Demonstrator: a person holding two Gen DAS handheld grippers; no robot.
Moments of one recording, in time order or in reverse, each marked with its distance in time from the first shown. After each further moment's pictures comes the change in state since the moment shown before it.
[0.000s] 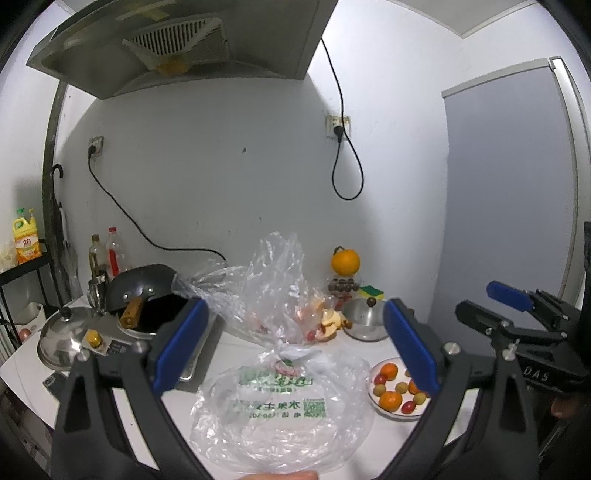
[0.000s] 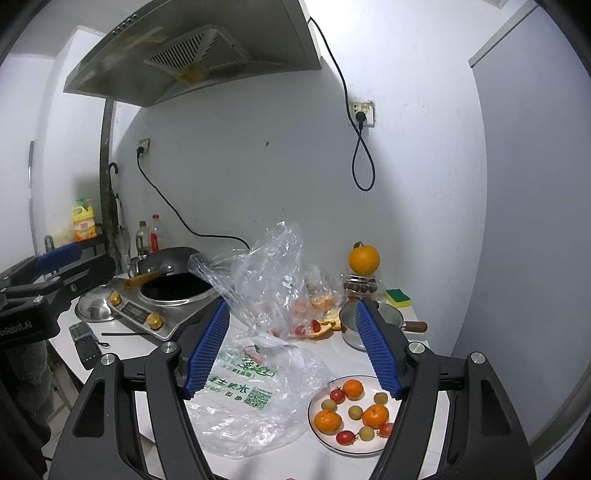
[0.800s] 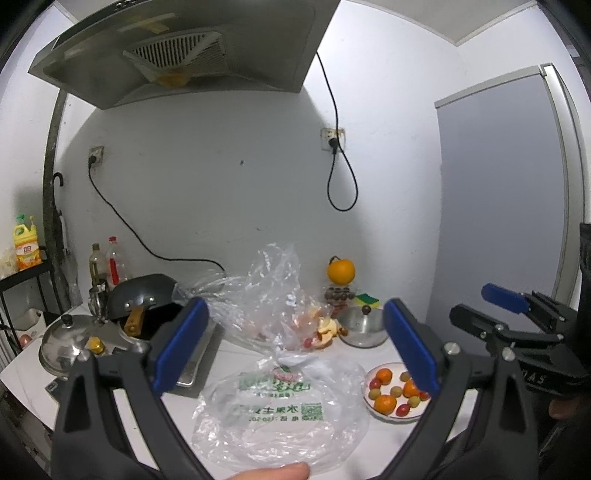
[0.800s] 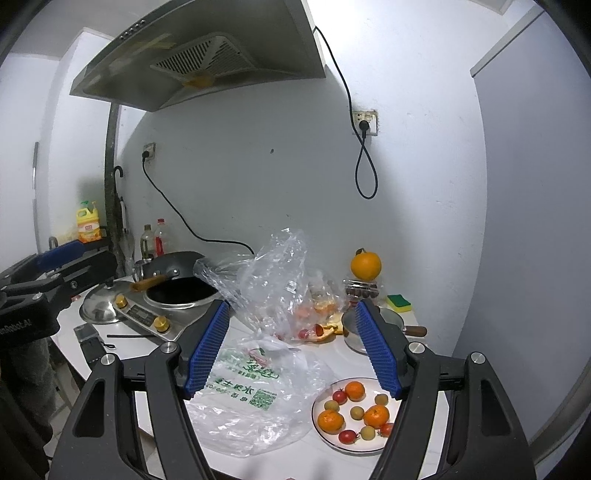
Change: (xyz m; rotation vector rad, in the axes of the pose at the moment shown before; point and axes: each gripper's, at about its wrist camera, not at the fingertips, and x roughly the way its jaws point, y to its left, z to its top) left arm -0.022 -0.001 0.005 0.012 -0.040 -0.015; right arm -0.016 0.007 0.006 -0.009 -0.016 0.009
